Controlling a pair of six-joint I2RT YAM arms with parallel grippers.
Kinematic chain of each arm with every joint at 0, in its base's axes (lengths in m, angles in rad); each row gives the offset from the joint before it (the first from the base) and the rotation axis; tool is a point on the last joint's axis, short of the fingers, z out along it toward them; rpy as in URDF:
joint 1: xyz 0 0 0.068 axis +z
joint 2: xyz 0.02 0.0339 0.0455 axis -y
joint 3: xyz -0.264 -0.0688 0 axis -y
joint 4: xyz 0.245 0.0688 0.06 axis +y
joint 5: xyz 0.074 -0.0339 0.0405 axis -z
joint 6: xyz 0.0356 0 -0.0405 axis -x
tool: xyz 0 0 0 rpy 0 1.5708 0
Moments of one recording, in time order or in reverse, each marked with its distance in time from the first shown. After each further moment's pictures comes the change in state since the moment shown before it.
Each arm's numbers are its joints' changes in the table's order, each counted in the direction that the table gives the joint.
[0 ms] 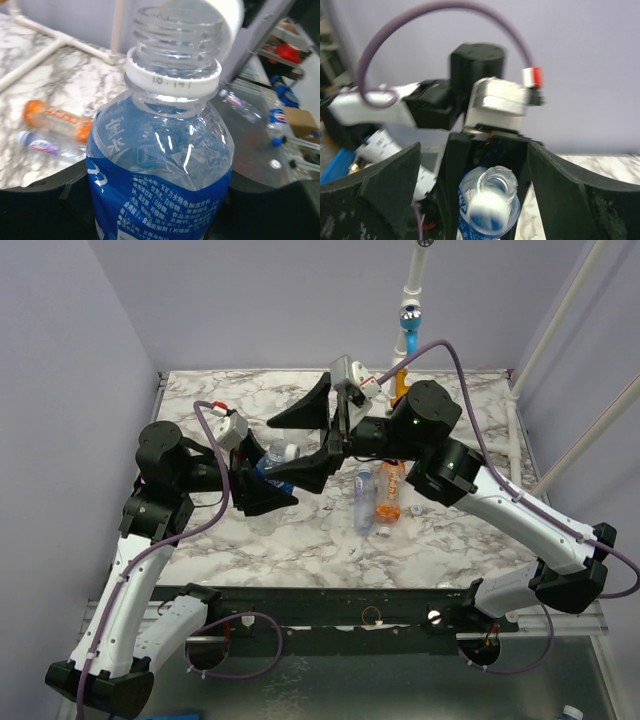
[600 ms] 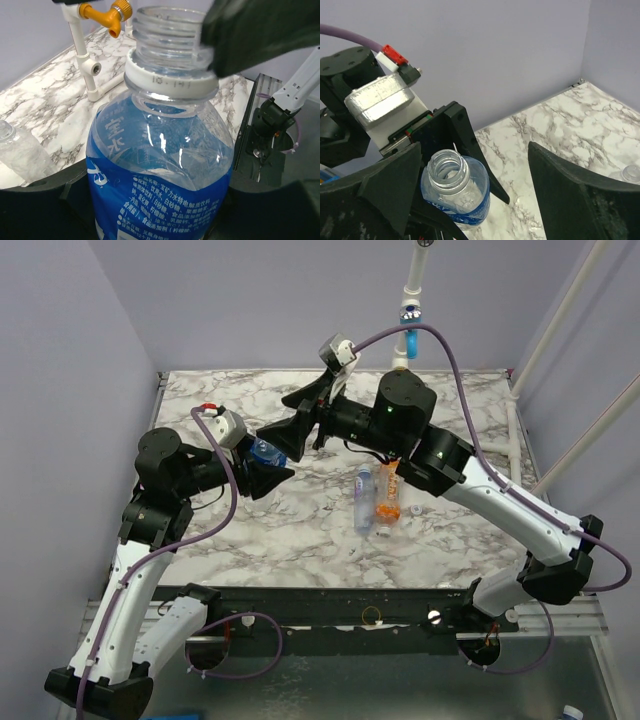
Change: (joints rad) left arm 0.003 0.037 -0.040 0.011 -0.410 -0.209; right arm 0.006 -0.064 0.108 0.185 0.507 -0.086
